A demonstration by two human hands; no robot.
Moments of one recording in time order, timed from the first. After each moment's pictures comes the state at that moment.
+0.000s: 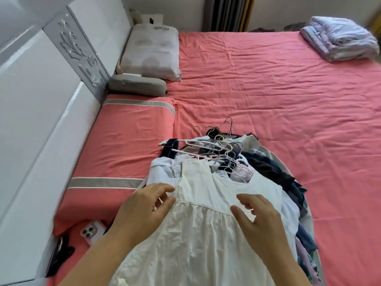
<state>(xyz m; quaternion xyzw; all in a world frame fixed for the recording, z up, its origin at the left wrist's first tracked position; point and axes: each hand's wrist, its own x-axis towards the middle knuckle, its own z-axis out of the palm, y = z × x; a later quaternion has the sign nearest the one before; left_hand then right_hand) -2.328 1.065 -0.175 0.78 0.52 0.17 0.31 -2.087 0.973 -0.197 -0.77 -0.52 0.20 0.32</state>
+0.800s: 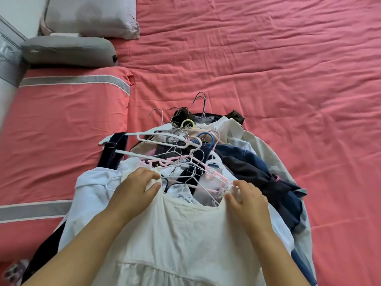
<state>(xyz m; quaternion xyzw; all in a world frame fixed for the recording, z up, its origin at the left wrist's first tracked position) -2.161 1.209 -0.341 0.75 0.57 0.01 0.33 -1.918 1.094 -0.363 -0.85 -0.43 0.26 0.12</state>
